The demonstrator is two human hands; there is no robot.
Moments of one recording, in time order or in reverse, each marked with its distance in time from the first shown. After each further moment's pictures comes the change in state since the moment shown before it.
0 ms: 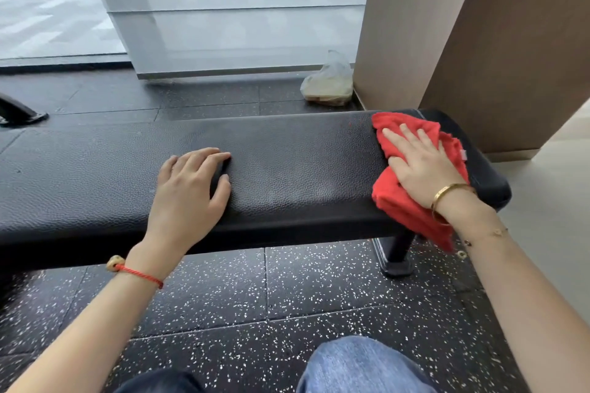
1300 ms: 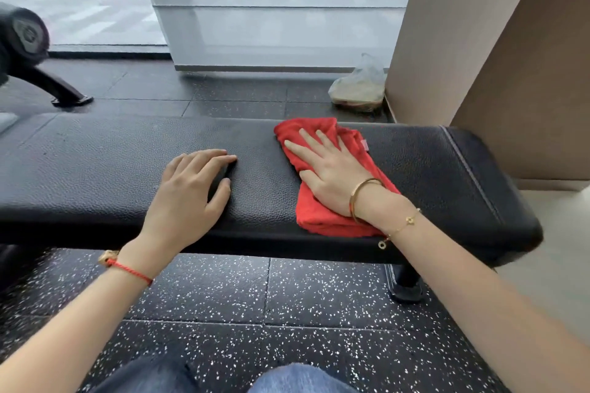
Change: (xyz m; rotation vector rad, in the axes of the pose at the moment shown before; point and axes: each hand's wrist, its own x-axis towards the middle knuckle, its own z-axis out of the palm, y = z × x) left_hand 0.001 0.000 0.004 -0.005 0.007 0.006; right_hand 0.030 -0.113 0.022 0.027 -0.161 -0.561
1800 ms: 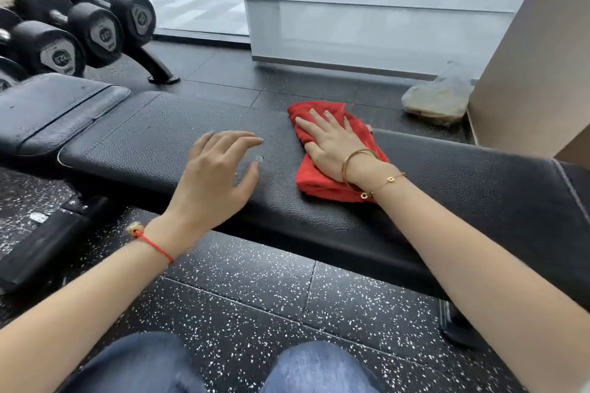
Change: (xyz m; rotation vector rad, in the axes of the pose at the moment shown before) left_hand -0.015 -0.038 -0.043 0.058 0.130 -0.112; right_hand 0.111 -0.068 0.015 0.034 -0.068 -0.118
